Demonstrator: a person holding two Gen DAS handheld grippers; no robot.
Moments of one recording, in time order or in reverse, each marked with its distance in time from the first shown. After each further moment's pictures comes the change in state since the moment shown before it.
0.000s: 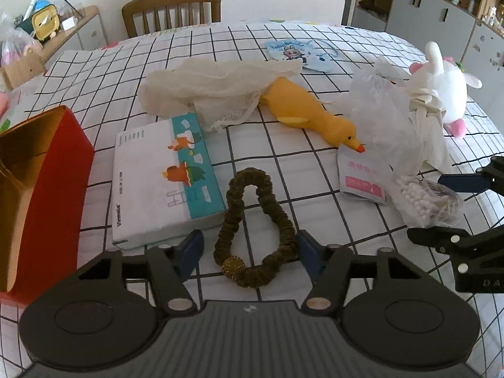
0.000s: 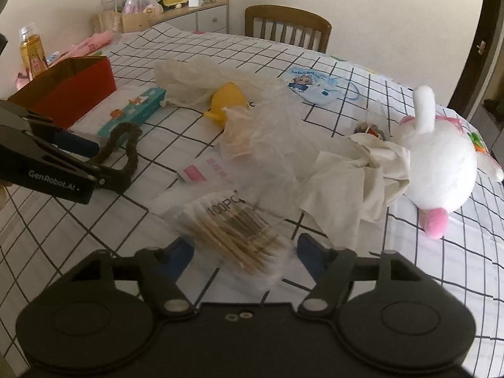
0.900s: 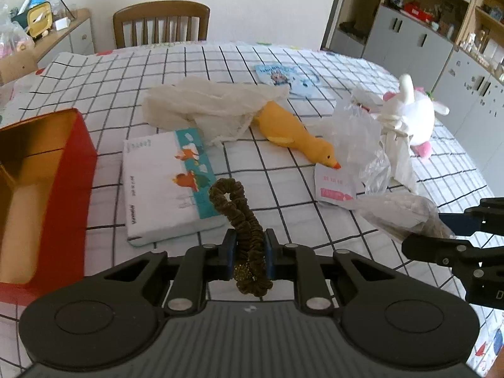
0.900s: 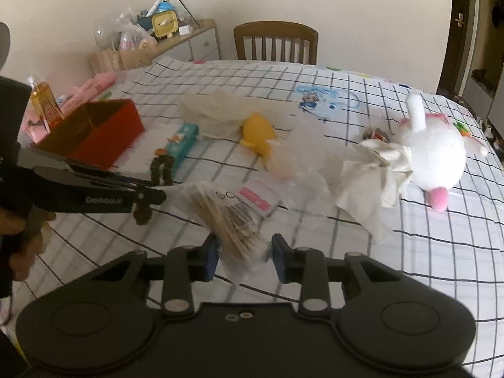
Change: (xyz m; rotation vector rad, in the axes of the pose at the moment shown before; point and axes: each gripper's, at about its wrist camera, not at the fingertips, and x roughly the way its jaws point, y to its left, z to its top) left arm -0.035 0.028 -0.007 -0.044 -0.074 -0.132; right arm -0.051 0.040 0.008 0.165 -0.060 0.053
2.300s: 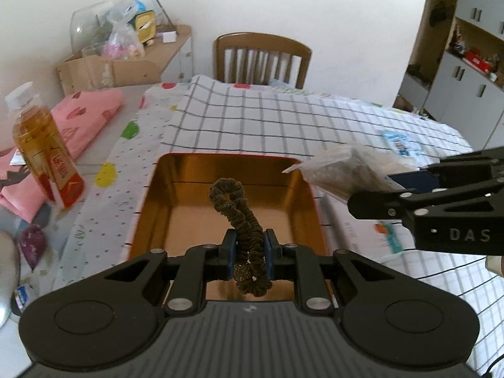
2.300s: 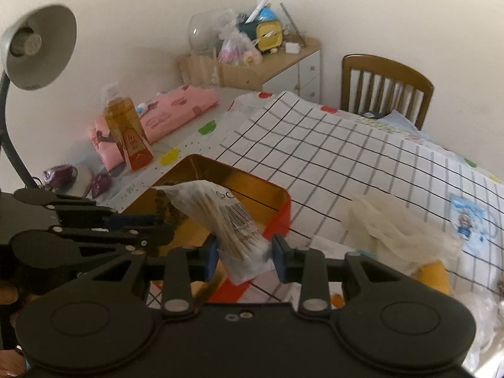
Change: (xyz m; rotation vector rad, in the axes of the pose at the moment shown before) left arm -0.101 0.175 0.015 -0.140 -0.092 0.212; right arm 0.080 0.190 0.146 -0.213 0.005 0.204
